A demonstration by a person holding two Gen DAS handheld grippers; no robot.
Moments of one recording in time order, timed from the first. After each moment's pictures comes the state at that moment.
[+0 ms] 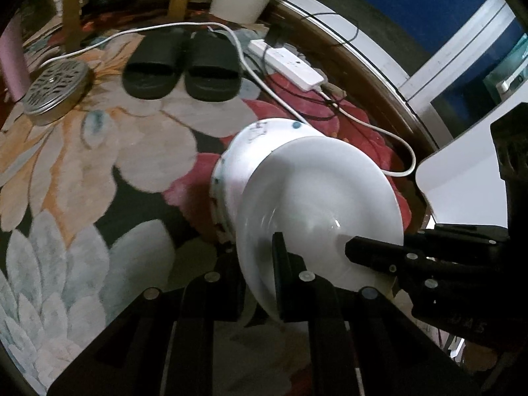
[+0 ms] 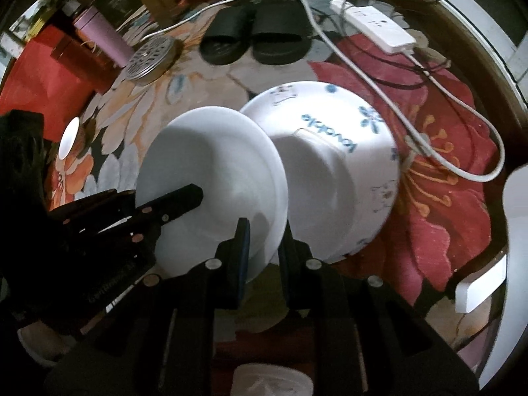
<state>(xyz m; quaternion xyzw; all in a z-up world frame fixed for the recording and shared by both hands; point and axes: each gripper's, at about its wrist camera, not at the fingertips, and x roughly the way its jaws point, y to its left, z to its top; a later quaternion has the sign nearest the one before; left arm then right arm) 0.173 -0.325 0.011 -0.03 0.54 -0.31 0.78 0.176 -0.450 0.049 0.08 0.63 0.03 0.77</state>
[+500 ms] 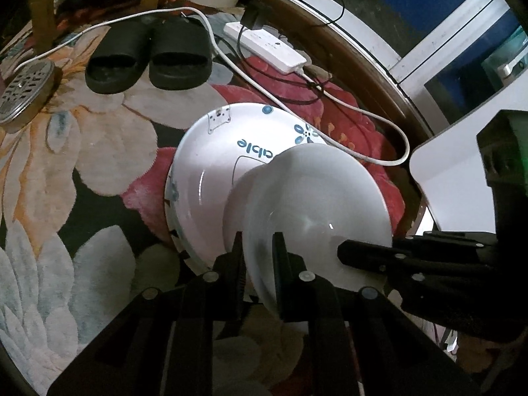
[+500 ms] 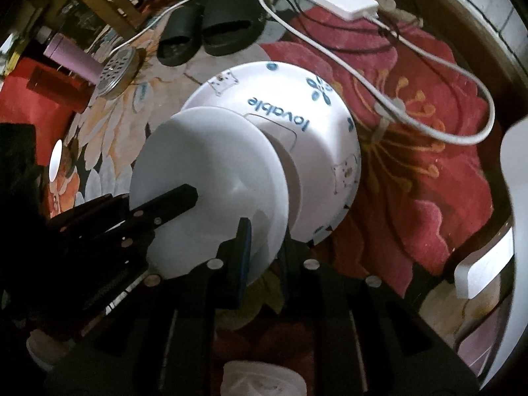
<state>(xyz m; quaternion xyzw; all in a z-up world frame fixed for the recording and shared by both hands) 0.174 -0.363 -0.001 -0.02 0.56 -0.33 0.76 0.172 -0.497 0.028 0.13 0.65 0.00 0.75</state>
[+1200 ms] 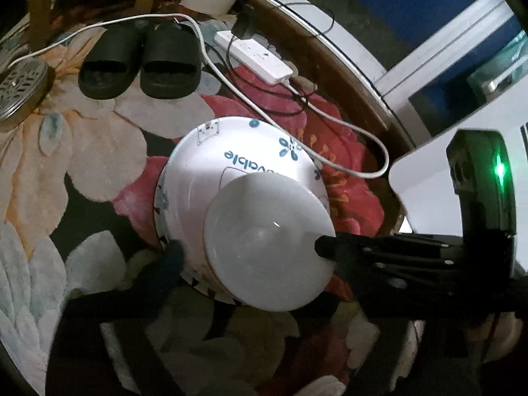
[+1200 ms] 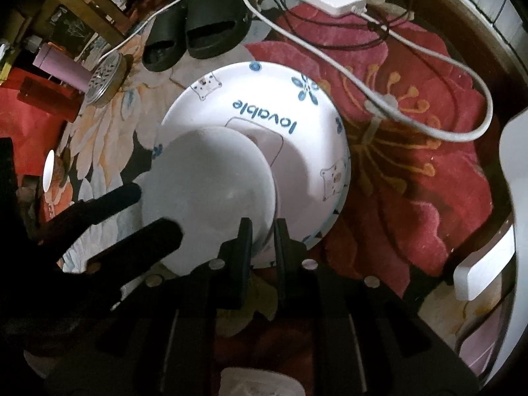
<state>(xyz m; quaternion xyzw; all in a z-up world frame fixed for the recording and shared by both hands) 0.179 -0.354 0.013 -0.06 0.55 -0.36 0.75 0.177 -0.505 0.024 0.13 0.64 -0.01 0.75</state>
